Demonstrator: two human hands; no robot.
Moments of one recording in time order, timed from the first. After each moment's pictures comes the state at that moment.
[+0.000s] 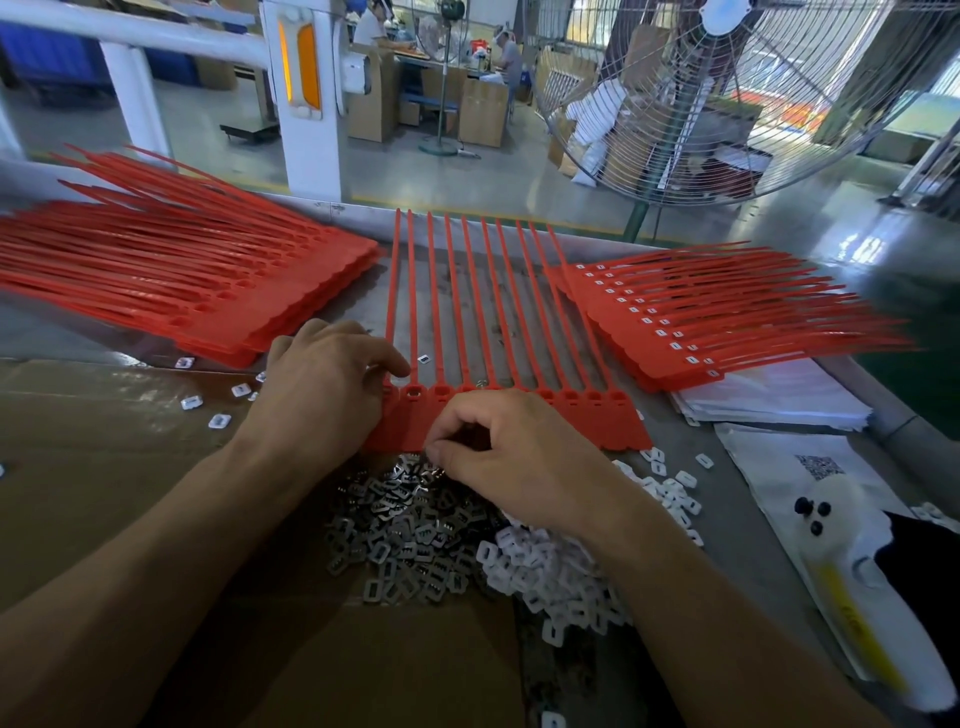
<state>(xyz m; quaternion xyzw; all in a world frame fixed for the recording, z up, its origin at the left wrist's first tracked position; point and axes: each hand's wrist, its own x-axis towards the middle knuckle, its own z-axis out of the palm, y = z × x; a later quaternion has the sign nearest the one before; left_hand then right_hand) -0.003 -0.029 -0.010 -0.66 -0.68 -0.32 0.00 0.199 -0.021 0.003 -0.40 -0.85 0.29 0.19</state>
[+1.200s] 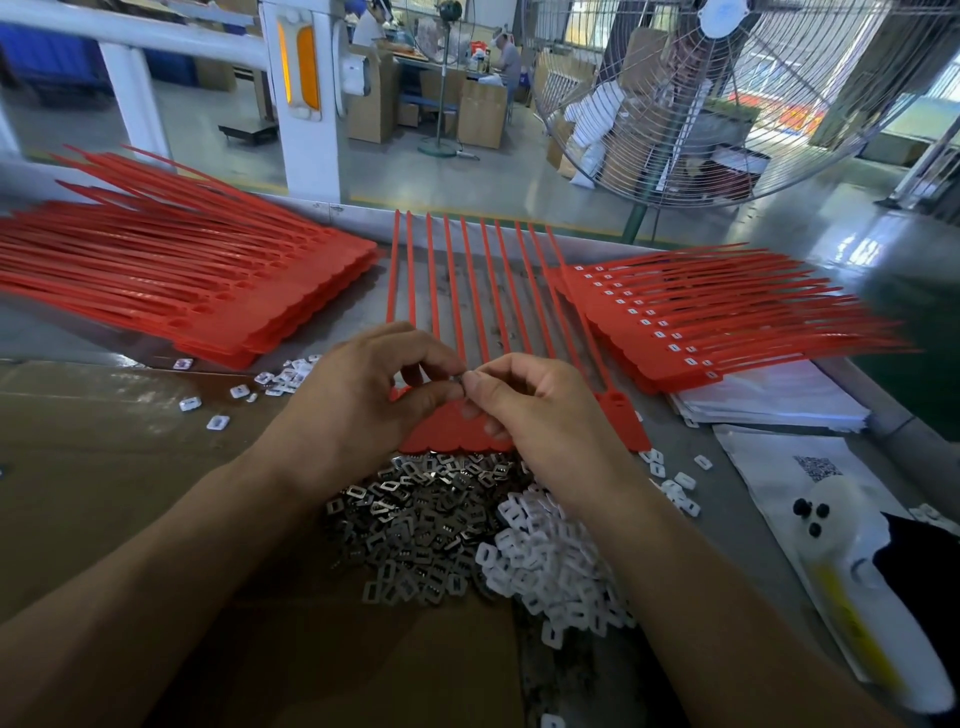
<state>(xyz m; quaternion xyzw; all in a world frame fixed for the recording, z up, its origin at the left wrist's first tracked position) 0.012 -0.037 -0.006 -0.74 -0.49 -0.44 -0.10 0.204 -0.014 0.004 -0.44 -0.69 0.45 0.35</state>
